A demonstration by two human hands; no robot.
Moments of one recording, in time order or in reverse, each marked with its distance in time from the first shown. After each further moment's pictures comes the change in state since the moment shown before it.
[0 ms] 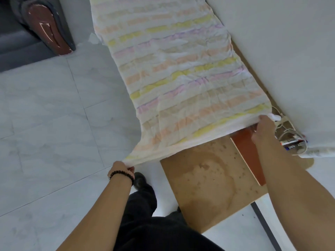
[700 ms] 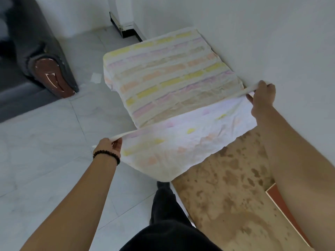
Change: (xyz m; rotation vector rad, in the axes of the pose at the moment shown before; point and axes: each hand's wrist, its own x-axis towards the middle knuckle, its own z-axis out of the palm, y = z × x) left_hand -0.014 0.274 0.203 -0.094 -0.403 0.147; right_hand -0.047 -0.154 0.278 -0.038 -0.055 -0.361
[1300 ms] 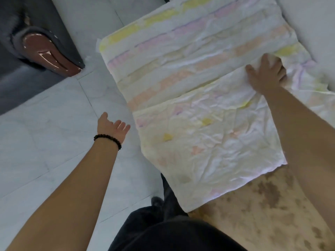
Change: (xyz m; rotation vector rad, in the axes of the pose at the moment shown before) left_hand 0.174 0.067 0.178 0.282 0.042 -0.090; right_hand 0.178 0.111 0.251 -1.215 -0.344 -0.101
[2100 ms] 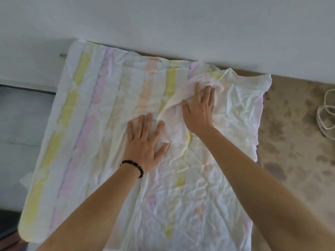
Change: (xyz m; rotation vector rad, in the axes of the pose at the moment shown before) left_hand 0.036 -0.100 0.287 -2.115 1.120 -1.810; right_hand -0.046 0.009 0.010 0.296 0.377 0.397
